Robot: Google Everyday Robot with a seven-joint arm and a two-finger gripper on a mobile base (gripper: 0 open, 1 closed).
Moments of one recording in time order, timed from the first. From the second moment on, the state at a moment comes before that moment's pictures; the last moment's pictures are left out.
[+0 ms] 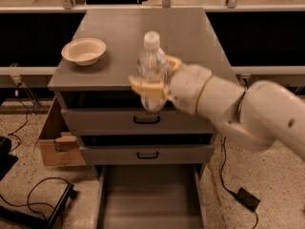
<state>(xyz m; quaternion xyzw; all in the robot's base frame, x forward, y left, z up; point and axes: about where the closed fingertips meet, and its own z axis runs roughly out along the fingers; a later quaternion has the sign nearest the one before) 0.540 0.004 0.953 -0.38 0.60 0.25 0.66</state>
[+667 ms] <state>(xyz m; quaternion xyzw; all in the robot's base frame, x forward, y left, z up) 0.518 0.017 0.733 -0.38 0.66 0.20 0.61</state>
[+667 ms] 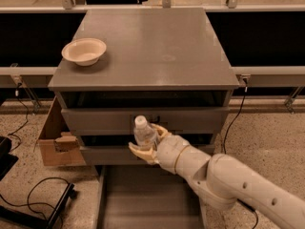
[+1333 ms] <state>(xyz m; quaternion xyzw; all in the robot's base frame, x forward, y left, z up) 0.524 0.017 0.616 -0.34 0.69 0.21 0.60</state>
